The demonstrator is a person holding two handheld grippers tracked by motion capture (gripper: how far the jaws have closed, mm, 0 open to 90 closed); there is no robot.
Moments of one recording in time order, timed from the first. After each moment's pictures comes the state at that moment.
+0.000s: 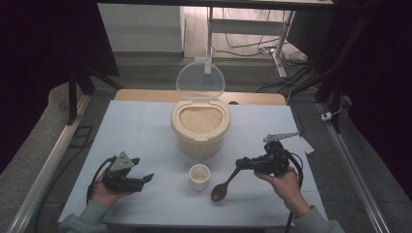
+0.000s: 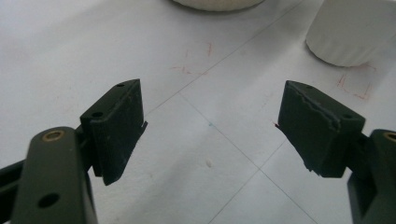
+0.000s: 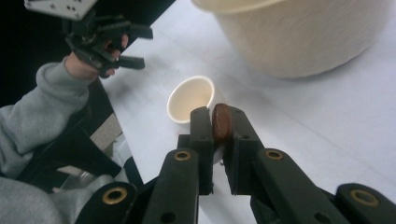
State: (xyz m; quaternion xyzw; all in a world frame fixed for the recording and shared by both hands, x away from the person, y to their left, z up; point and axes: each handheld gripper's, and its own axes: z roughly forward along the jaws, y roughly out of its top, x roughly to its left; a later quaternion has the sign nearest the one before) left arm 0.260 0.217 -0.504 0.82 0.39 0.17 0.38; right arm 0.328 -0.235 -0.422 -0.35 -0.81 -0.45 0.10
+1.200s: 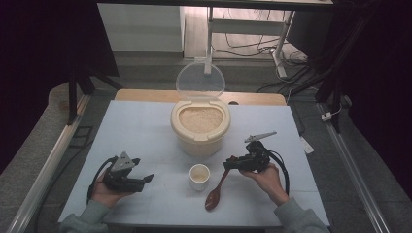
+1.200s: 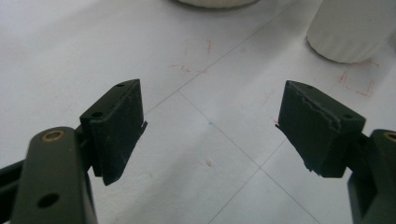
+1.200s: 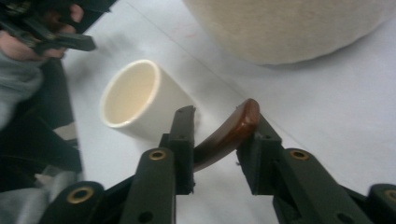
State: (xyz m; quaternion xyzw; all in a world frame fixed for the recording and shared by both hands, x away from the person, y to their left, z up) left arm 0.260 0.216 -0.506 0.82 0.38 0.17 0.38; right arm 0.369 -0.209 -0.481 -0.35 -0.83 -0.42 0.09
